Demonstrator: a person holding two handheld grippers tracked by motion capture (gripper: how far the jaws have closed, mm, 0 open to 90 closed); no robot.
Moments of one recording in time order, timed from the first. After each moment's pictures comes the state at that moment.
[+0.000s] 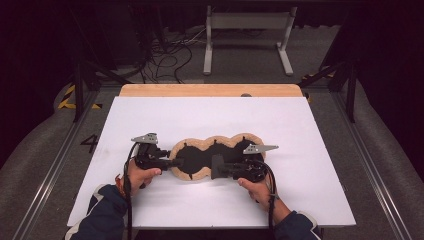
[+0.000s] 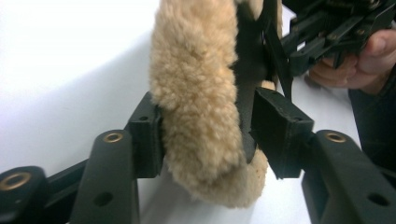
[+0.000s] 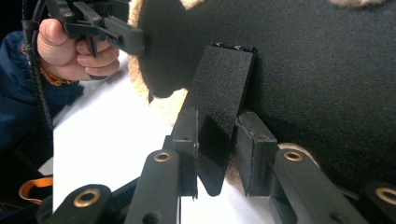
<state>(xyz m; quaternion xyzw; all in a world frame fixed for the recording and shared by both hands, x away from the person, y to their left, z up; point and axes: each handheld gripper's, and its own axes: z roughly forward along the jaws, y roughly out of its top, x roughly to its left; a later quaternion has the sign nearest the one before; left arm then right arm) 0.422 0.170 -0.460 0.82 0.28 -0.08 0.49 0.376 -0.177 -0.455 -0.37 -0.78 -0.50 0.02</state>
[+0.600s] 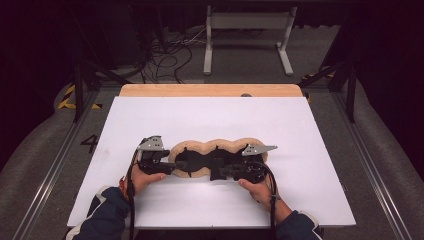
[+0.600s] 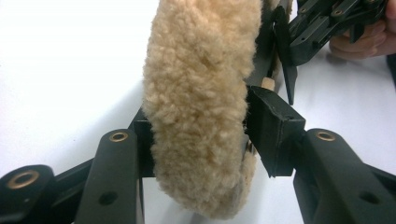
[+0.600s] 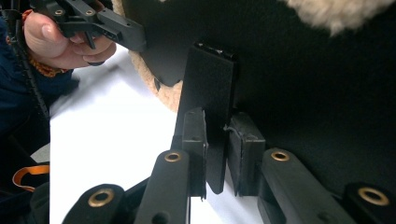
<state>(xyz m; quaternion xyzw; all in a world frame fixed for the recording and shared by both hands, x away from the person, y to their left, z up) 0.403 0.163 -0.443 0.84 0.22 0.04 0.49 0.372 -0.176 -0.450 -0.35 -0.80 -0.49 0.01</state>
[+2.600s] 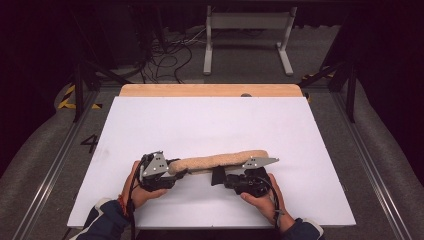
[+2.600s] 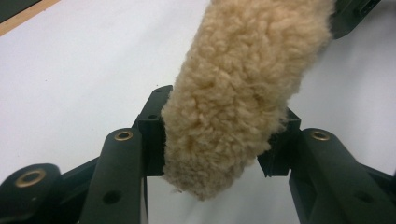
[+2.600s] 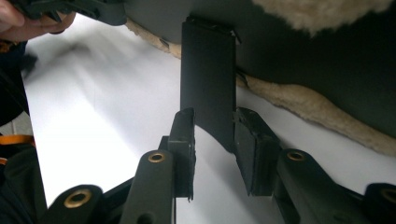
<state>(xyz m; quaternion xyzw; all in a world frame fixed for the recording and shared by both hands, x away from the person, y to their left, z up) 0.353 0.152 -0.440 0.86 0.19 0.16 0.44 0.335 -0.178 -0.448 -0.36 -0.82 -0.44 -0.04</state>
